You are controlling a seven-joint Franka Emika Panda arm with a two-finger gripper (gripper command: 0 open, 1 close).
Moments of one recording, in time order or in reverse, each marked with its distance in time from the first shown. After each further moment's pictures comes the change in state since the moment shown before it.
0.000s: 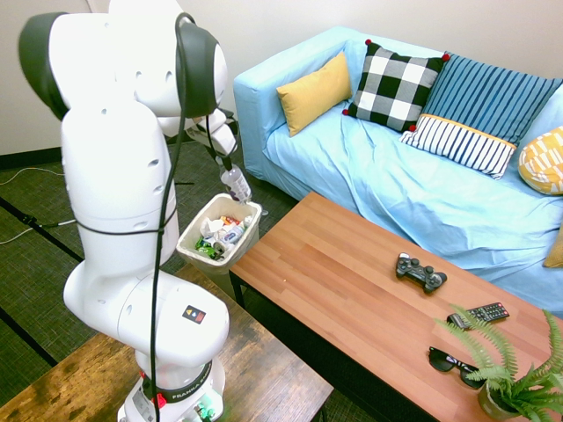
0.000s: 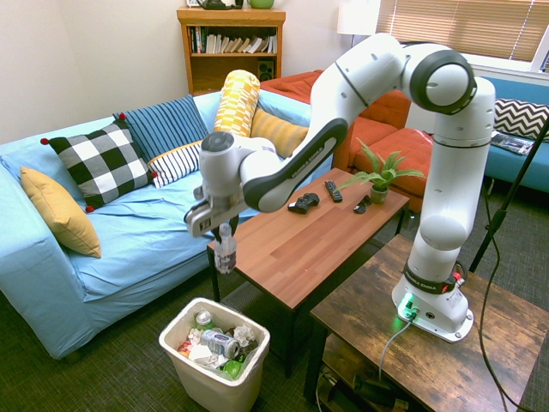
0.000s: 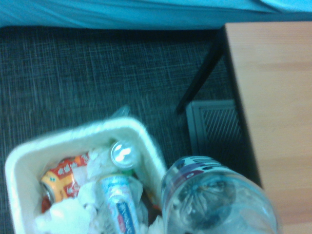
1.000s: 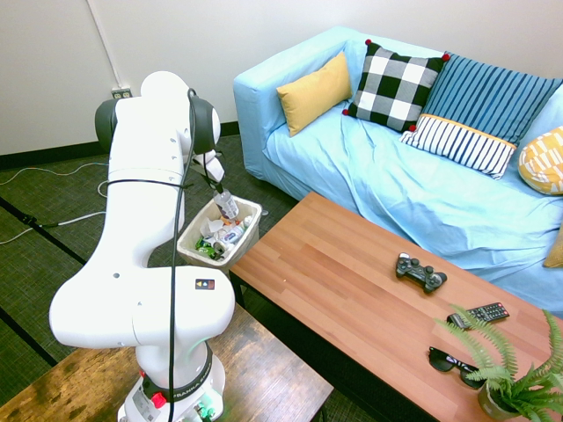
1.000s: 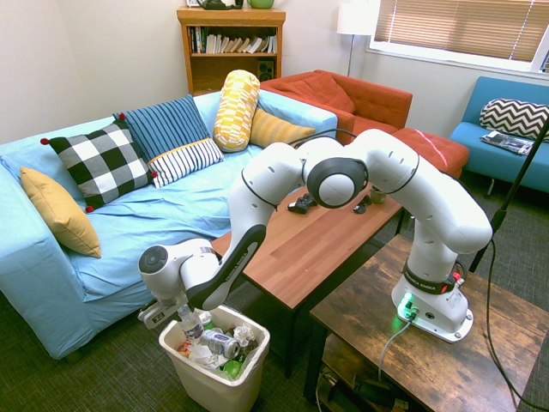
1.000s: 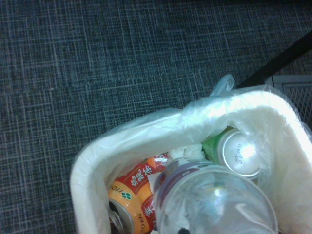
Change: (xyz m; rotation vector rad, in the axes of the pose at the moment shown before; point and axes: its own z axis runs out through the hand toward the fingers) arm -0.096 -0.113 0.159 -0.041 -0.007 0.042
